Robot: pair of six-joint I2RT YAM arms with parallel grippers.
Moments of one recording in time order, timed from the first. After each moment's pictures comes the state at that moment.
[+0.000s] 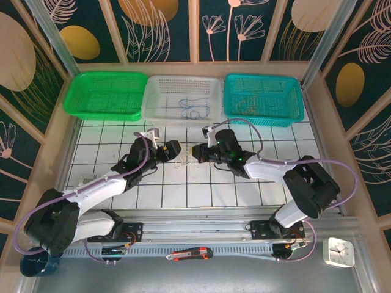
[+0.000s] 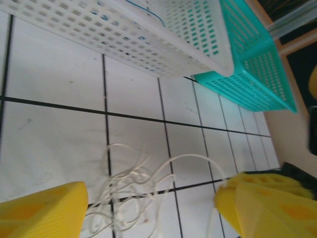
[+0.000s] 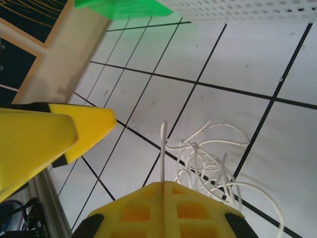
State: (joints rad) left arm -0.58 1.21 0.50 0.26 0.13 -0.86; right arm 0.74 1.53 0.70 0.36 -0.35 0.60
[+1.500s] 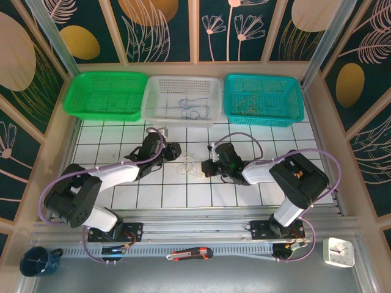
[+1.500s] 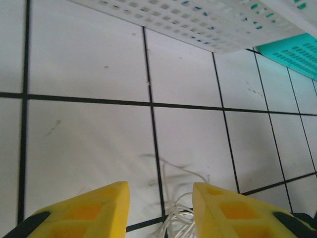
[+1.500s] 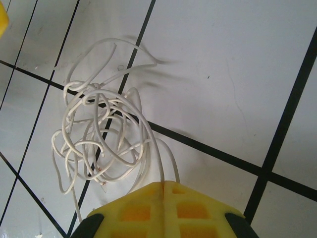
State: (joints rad) left arm -0.58 1.48 0.63 0.19 0.08 -0.71; right arm 0.74 1.64 0.55 0.36 -0.23 0.55
